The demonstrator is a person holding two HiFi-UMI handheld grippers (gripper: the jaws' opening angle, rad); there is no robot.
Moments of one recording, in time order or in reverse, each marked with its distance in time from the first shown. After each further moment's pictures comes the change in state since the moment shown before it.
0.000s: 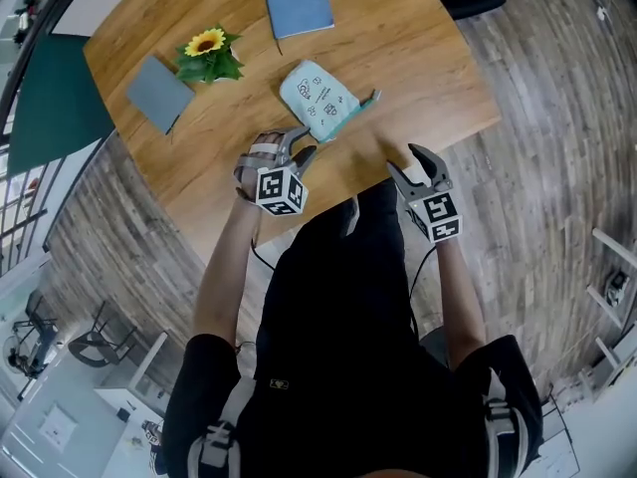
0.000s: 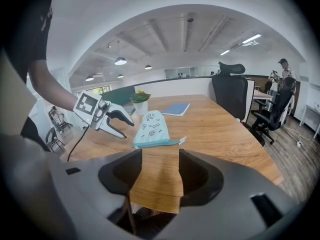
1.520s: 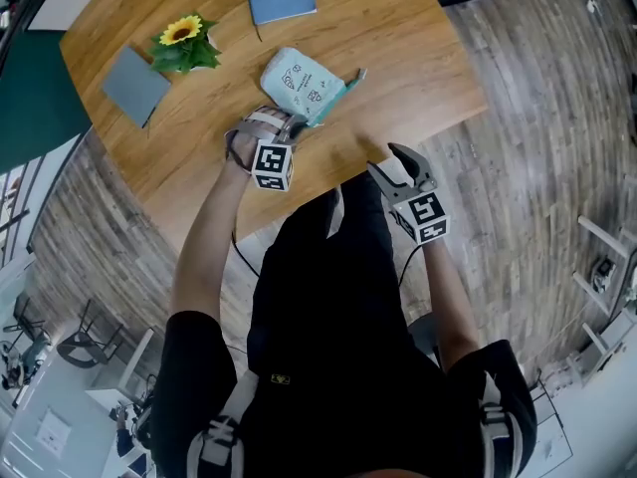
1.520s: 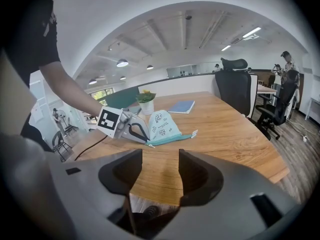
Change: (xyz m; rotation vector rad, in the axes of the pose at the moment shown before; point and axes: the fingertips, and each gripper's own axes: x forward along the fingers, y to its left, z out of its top) left arm 0.059 -0.023 -0.007 0.355 0.024 -0.148; right arm -0.007 0.023 -0.008 0.036 0.010 0.053
